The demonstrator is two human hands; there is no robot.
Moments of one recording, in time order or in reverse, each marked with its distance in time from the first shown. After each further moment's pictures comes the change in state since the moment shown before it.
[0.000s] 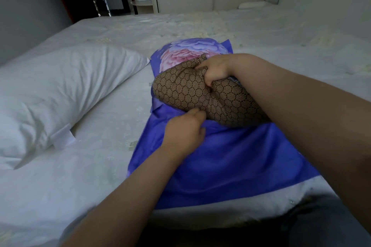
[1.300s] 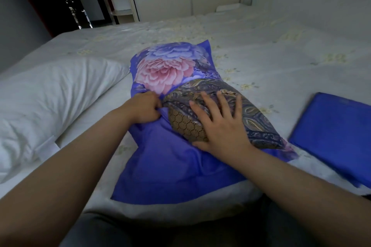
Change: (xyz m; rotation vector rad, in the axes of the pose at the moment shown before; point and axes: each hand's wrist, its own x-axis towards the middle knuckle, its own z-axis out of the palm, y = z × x) left_hand 0.056 -0.055 -0.050 0.065 -0.466 0.077; right_hand -0.140 0.008 0.151 -0.258 0.703 0.008
